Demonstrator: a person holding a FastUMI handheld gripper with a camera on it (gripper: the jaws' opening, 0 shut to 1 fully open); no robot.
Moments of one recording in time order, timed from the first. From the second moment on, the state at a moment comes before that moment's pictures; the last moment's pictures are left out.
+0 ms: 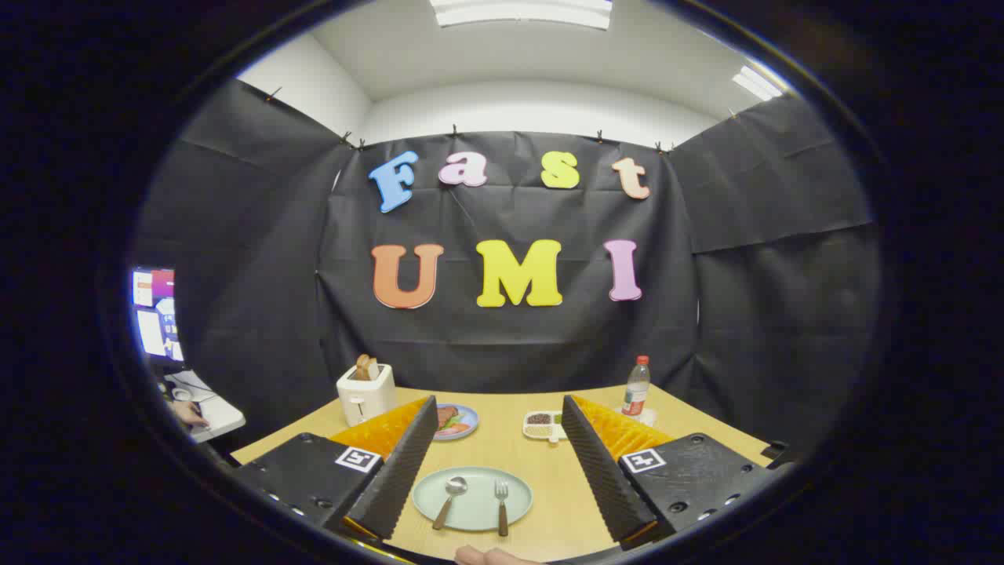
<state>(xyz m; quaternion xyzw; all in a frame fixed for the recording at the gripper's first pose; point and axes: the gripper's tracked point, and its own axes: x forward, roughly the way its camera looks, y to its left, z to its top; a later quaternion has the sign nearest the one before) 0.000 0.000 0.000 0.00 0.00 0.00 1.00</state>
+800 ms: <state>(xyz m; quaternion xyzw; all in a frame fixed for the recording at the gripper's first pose) -0.011 -0.005 0.007 -0.01 -0.01 -0.01 1.00</state>
